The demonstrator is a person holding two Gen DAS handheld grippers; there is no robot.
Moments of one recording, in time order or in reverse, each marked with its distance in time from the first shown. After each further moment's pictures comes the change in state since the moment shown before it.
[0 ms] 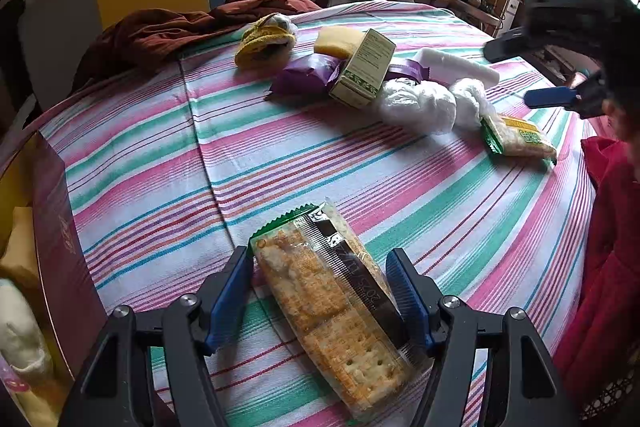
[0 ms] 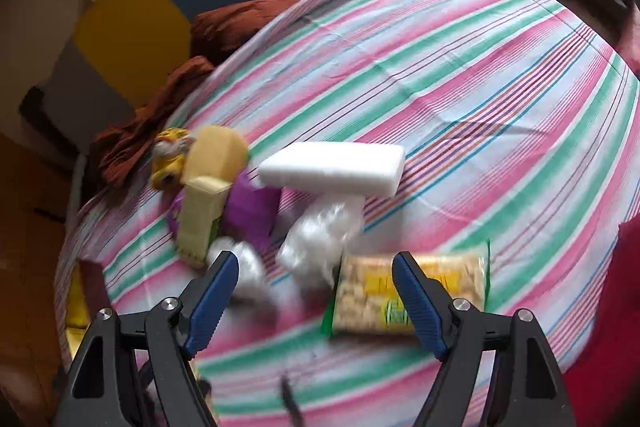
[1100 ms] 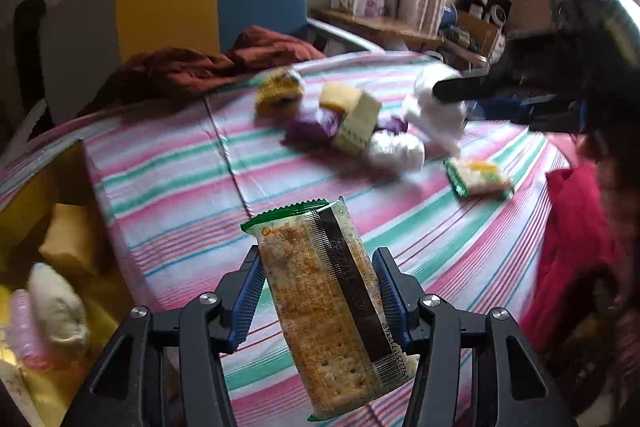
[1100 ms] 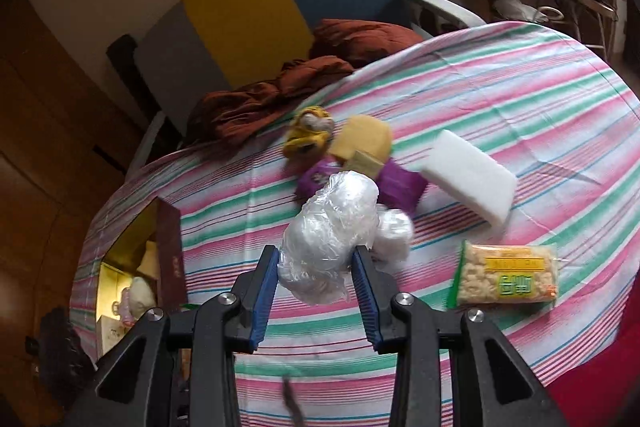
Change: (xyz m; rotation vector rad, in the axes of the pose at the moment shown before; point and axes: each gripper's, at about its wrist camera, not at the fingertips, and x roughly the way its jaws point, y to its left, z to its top) left arm -0.072 0.019 -0.008 -0.049 -0.149 -0.056; right arm -0.066 0.090 -0.068 -0.294 -0.103 0.236
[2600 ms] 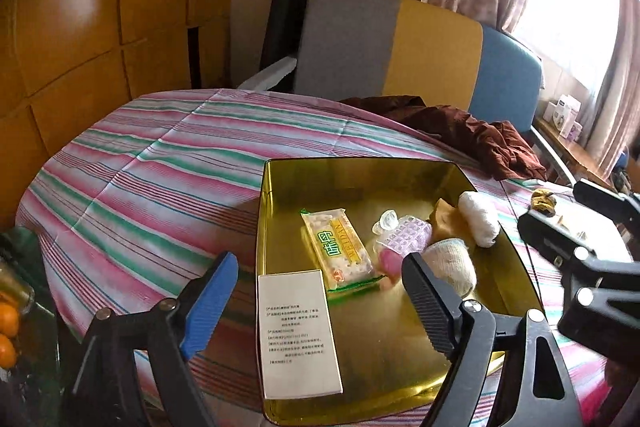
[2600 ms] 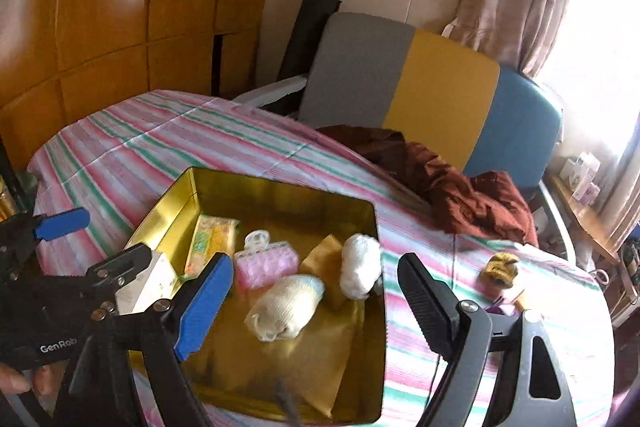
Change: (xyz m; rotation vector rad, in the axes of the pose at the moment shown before) left arm -0.183 0.217 -0.092 -0.522 -0.173 0.540; right arm 0.053 0.317 -0.115 -0.782 -0.156 -0.059
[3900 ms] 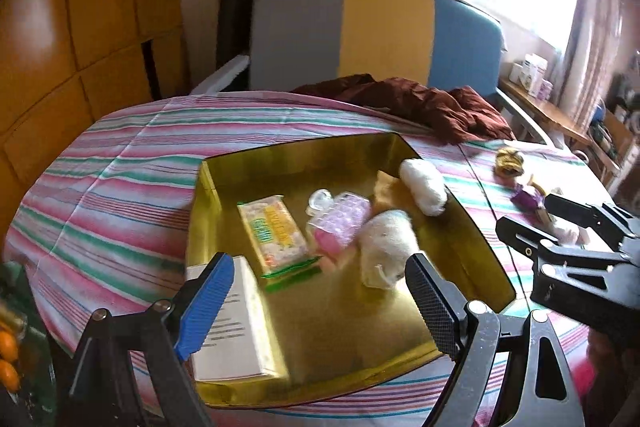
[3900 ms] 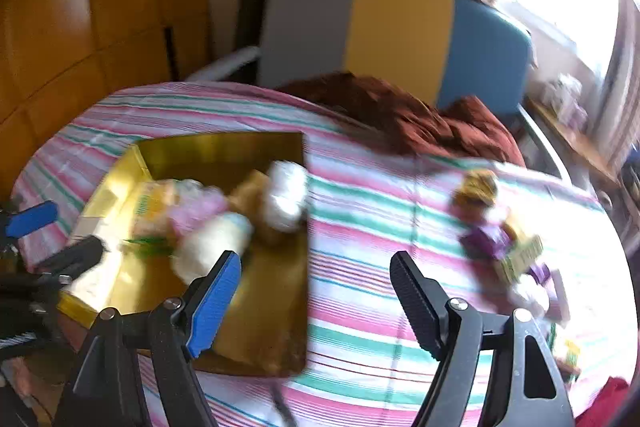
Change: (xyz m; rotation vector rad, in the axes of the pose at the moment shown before) left arm -0.002 -0.061 -0.009 0.148 0.046 -0.077; right arm 0.019 -0.094 -0.059 0.213 0.128 -0.070
